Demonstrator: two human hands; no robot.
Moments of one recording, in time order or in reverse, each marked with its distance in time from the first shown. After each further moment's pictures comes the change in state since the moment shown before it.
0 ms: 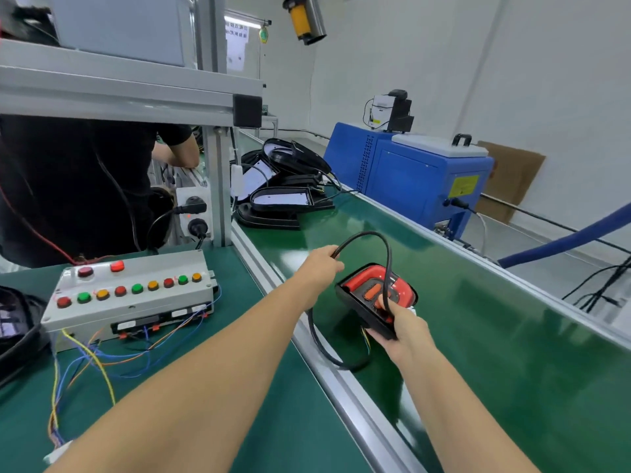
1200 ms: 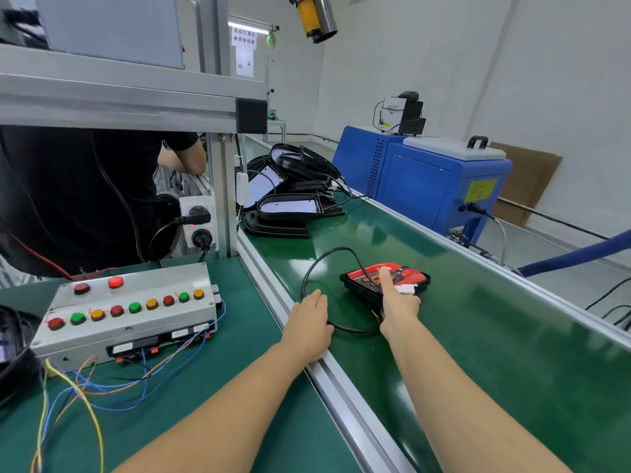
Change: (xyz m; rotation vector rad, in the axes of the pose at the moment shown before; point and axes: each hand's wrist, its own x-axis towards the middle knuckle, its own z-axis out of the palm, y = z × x) left_hand 0.011 -0.083 0.006 0.840 0.032 0.182; right_hand 0.072 -0.008 0.058 -0.148 0.233 -0.168
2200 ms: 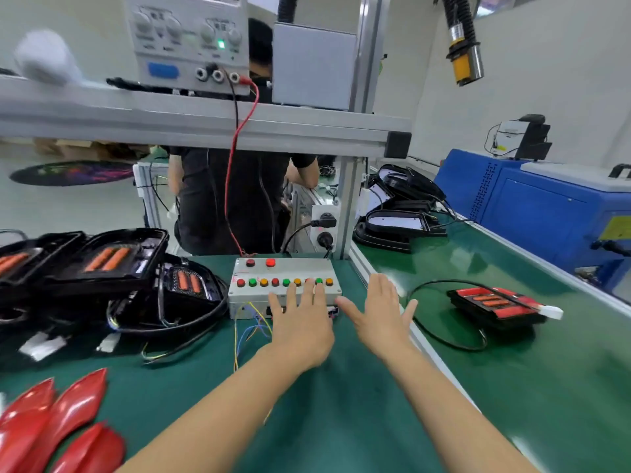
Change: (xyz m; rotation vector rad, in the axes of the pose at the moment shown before) left_hand -0.153 -0.072 -0.103 0.241 0.064 -0.477; right_hand -0.195 0.052 0.060 -1.313 -0.573 -0.932
